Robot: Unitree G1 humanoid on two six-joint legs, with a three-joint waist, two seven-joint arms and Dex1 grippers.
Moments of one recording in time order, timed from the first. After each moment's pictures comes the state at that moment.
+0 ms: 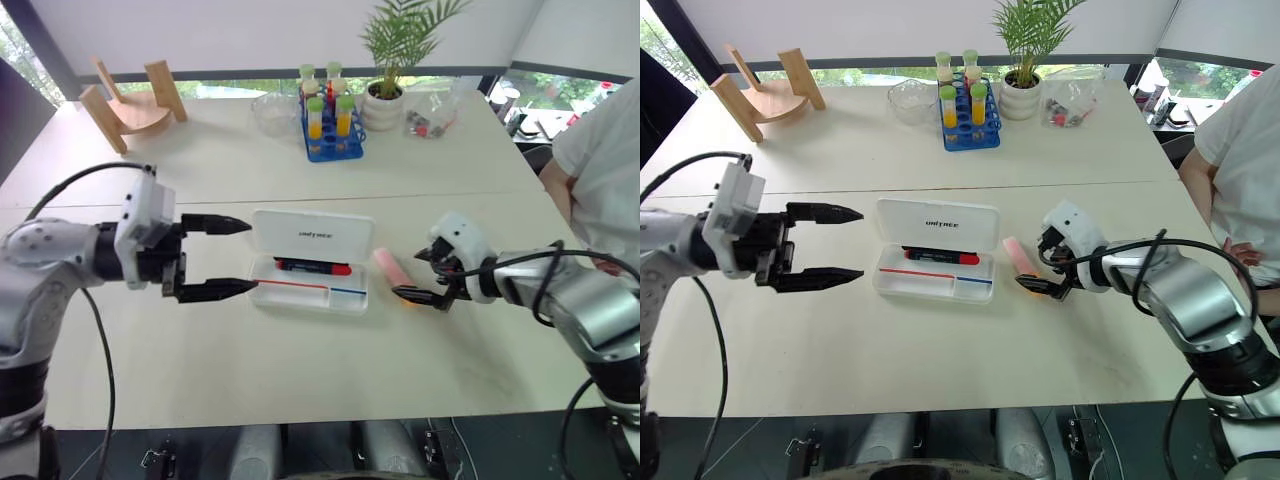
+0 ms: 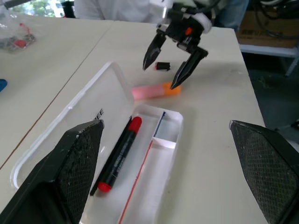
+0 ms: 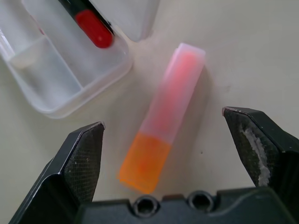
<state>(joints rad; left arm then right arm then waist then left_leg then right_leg) -0.31 0.89 0.27 -0.42 -0.71 0.67 -1.24 -0.46 -0.88 0.21 -0.38 0.42 1.07 0.66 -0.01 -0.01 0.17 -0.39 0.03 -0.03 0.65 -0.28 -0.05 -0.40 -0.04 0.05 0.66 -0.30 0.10</state>
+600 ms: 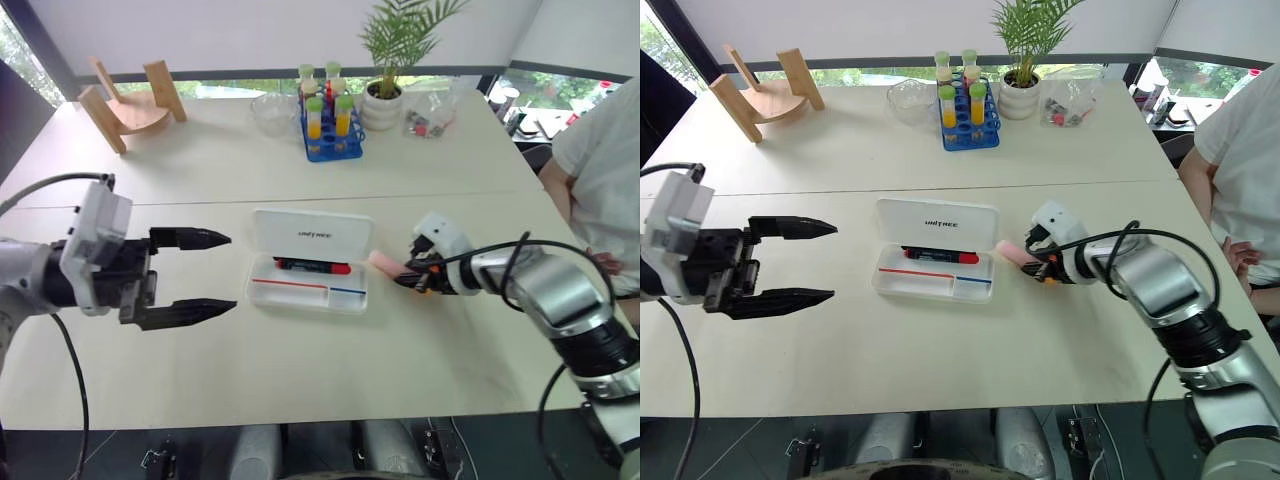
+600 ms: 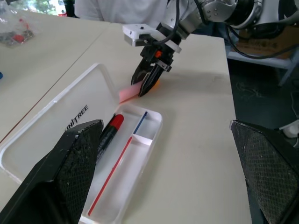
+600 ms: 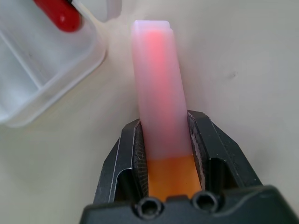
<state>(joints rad) -0.15 1.01 0.46 -0.47 -0.89 0.71 -1.27 -0.58 -0.91 0.30 -0.24 0.33 1.04 0.80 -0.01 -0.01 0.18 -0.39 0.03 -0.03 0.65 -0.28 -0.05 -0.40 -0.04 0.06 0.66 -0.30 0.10</state>
